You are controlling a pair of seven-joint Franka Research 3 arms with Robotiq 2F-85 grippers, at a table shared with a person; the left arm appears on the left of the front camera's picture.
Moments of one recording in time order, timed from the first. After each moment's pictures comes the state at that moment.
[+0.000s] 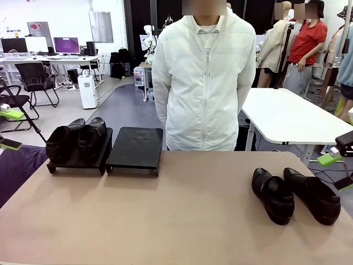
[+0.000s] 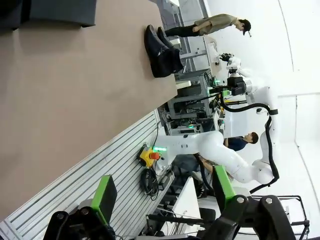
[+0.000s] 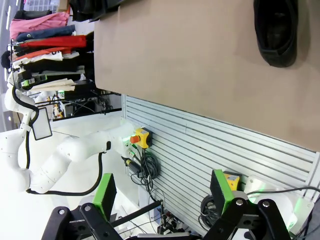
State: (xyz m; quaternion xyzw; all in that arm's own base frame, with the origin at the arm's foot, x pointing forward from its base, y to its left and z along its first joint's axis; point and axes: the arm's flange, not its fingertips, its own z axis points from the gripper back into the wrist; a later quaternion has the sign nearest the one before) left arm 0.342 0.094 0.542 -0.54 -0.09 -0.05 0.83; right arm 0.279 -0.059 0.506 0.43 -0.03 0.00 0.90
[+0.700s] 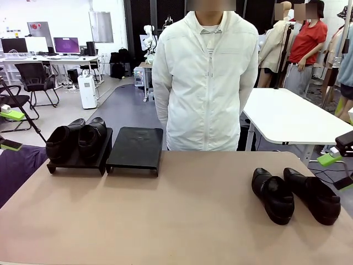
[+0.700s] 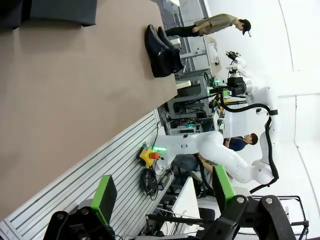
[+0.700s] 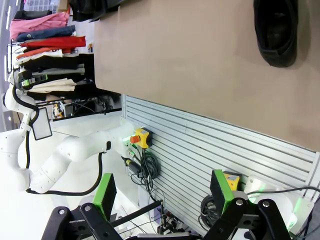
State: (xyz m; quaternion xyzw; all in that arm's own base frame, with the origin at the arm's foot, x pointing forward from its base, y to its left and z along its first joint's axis) left arm 0.343 0.095 0.540 -0.54 -0.09 -0.04 0.83; right arm 0.279 -0.059 0.506 0.43 -0.03 0.00 0.90
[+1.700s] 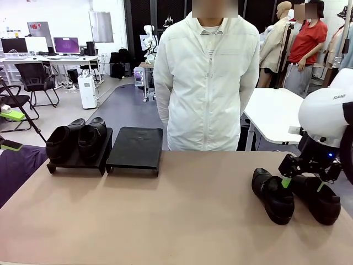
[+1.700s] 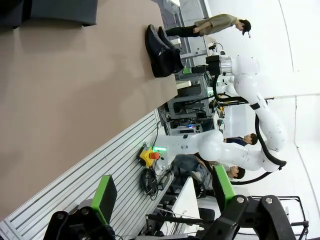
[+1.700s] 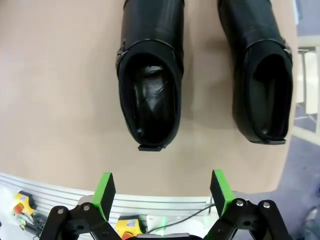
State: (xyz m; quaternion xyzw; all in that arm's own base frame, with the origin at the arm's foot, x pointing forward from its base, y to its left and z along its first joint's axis) left arm 0.343 0.095 0.540 -0.54 -0.09 -0.04 0.83; right arm 0.399 0.015 0.431 0.05 -0.04 -0.03 1.00
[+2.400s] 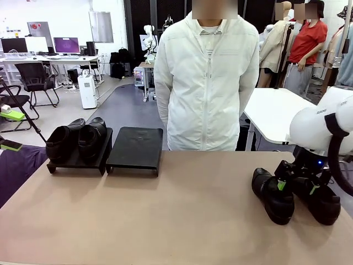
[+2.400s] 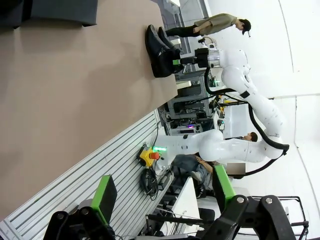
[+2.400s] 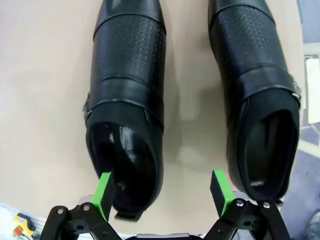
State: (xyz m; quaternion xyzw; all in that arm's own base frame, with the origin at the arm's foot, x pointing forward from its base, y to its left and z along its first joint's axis) left arm 0.343 0.095 0.540 -0.54 -0.09 -0.04 0.83; right arm 0.447 -0.006 0.376 0.05 -0.04 -0.05 1.00
